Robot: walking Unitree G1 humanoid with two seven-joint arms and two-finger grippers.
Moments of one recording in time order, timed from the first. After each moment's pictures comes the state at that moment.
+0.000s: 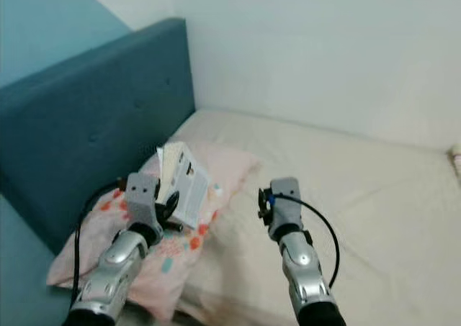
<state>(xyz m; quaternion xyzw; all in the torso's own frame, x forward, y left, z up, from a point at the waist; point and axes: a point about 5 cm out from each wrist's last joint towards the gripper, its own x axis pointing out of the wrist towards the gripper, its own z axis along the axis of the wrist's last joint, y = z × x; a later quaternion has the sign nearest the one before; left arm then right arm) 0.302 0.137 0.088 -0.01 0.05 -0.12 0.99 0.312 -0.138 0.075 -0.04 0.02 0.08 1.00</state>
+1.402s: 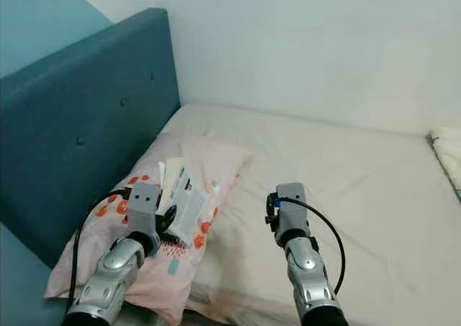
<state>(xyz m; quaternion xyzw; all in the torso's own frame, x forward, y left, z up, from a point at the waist) 0.295 0.134 0.071 0.01 0.08 -0.13 0.99 0.304 -0.156 0.060 -0.06 0.06 0.04 1.00</state>
